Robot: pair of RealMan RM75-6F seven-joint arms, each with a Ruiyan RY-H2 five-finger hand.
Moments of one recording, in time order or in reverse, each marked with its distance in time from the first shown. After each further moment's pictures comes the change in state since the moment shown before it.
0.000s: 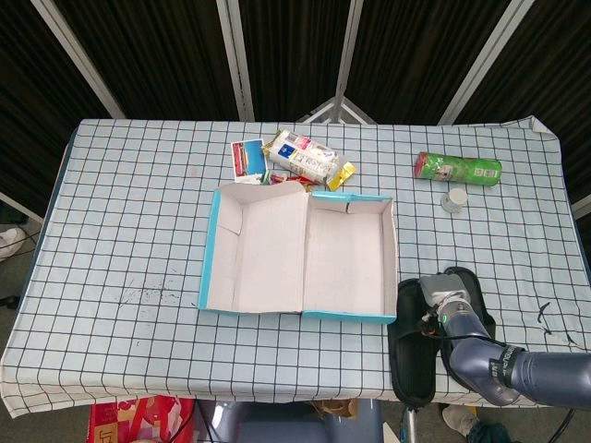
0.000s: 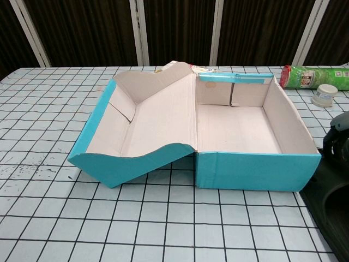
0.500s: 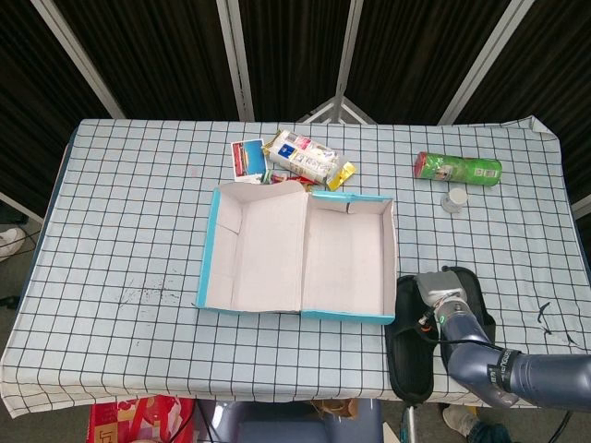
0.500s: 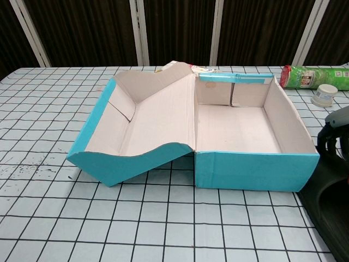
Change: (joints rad) left arm 0.003 0.004 0.000 0.003 0.001 0.000 -0.015; right arm 0.002 -0.005 -0.012 -0.016 -0.073 0.032 0.053
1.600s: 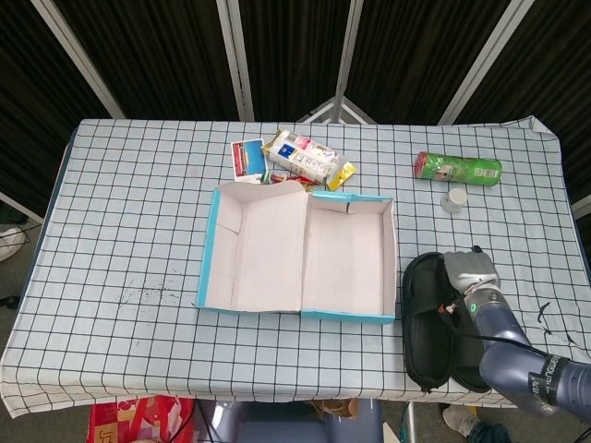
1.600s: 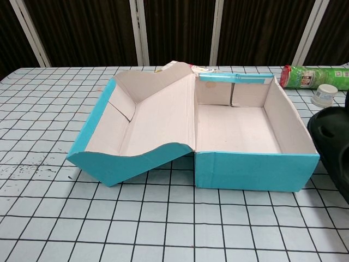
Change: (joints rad) left arm 0.005 0.006 0.000 0.001 0.005 0.002 -0.024; right arm 0.050 0.265 0.005 -0.150 0.007 0.015 0.078
